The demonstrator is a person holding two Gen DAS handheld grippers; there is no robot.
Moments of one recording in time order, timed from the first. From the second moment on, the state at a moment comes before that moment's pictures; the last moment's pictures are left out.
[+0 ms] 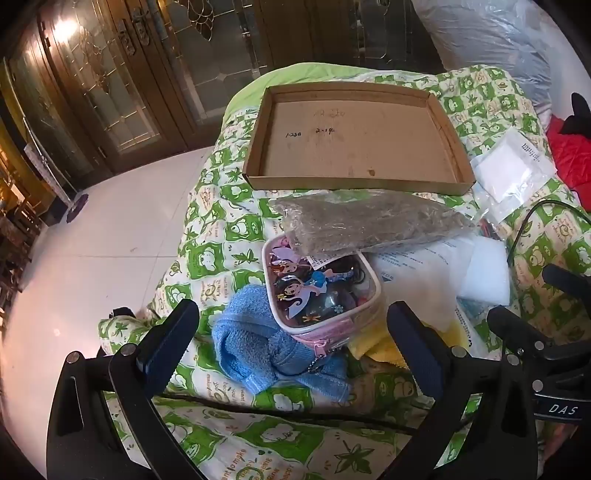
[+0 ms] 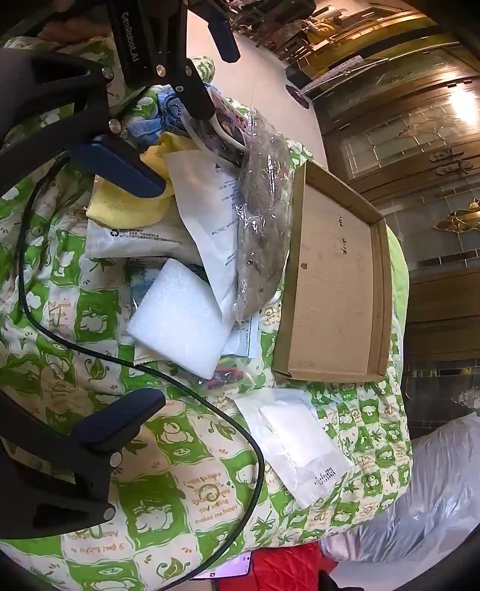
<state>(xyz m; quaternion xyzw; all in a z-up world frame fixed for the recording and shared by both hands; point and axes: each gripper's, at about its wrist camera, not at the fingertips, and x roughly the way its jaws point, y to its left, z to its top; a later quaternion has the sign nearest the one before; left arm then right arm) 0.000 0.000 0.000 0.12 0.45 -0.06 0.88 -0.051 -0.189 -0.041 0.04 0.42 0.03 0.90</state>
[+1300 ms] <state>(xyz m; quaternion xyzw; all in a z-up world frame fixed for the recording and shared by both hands) 0.005 0.002 0.003 0.09 0.47 -0.11 0.87 -0.051 -0.189 -0.028 0.05 0.41 0.02 0.91</state>
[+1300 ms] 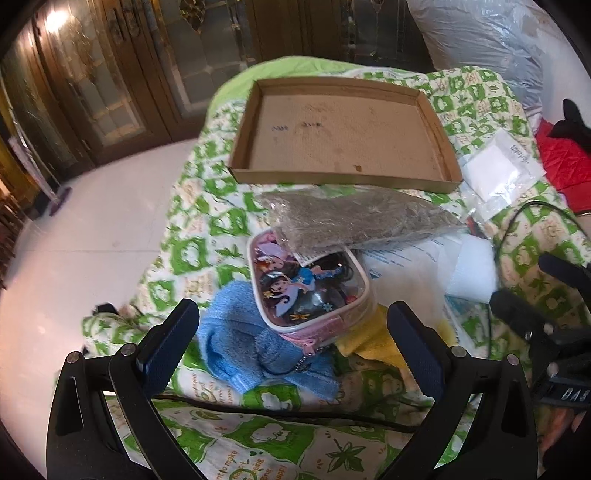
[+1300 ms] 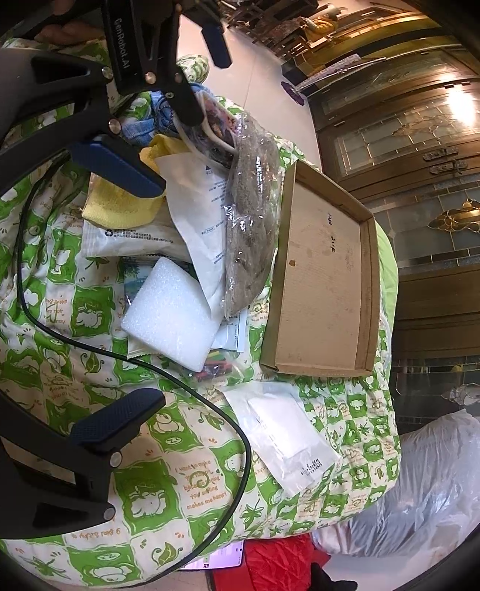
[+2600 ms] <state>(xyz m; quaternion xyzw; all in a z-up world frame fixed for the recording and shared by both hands) 0.036 0.007 -0.004 0.08 0.50 -0.12 0.85 -0.045 -0.187 -0.041 0.05 0.42 0.02 0.90</state>
